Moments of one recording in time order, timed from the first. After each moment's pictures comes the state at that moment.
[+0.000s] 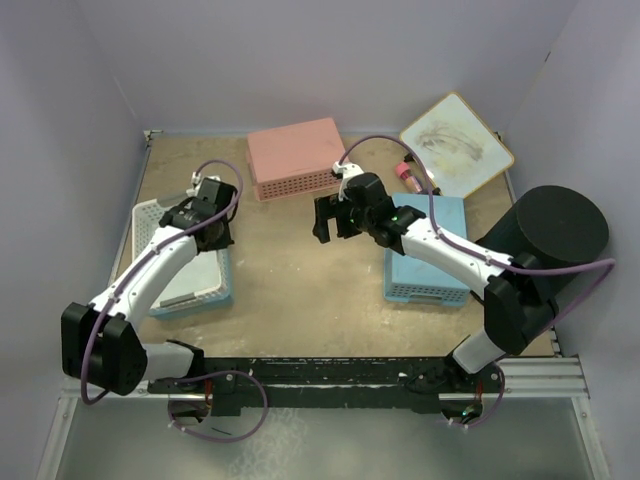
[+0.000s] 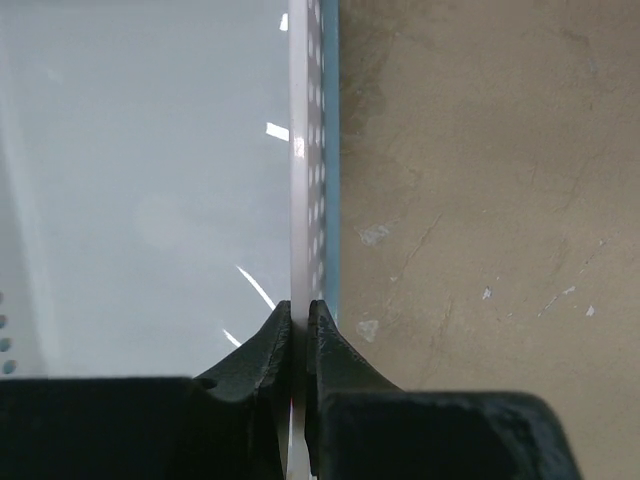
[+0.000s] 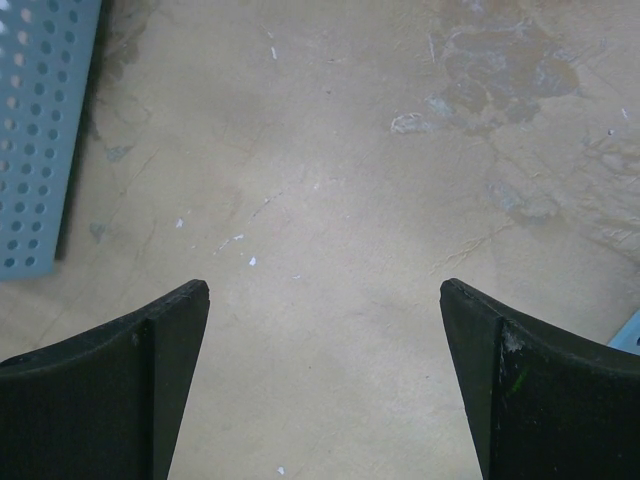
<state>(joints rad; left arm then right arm) -0.31 1.30 1.01 -0.76 -0.35 -0.45 0.67 1.57 1.15 -0.25 -0.02 0.30</state>
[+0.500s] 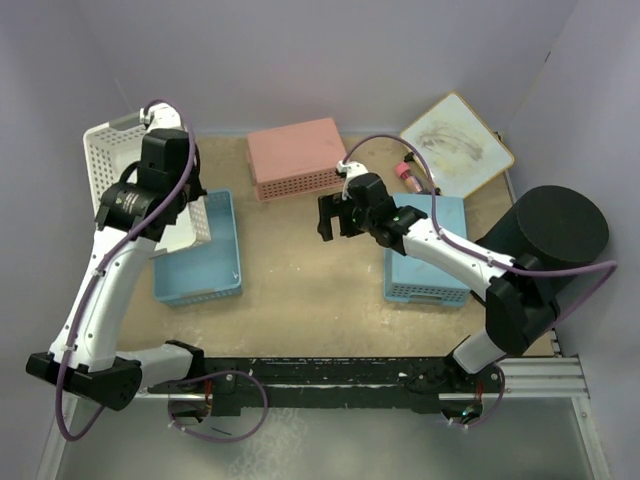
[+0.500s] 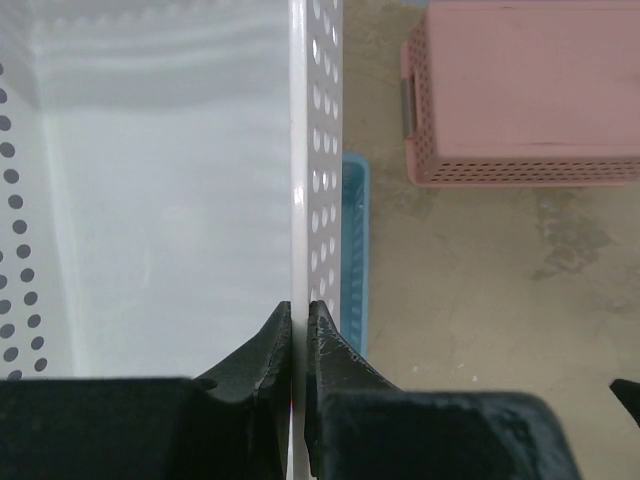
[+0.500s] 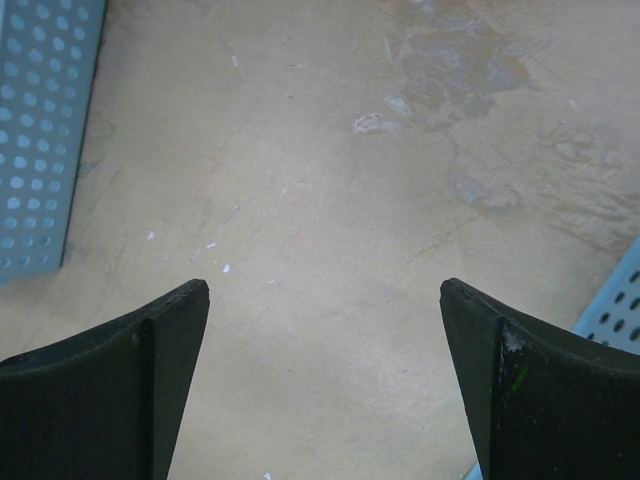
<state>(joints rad) -0.31 1.23 1.57 -0.99 -0.50 -0.33 0.67 1.56 1.15 -0.26 0.04 0.31</state>
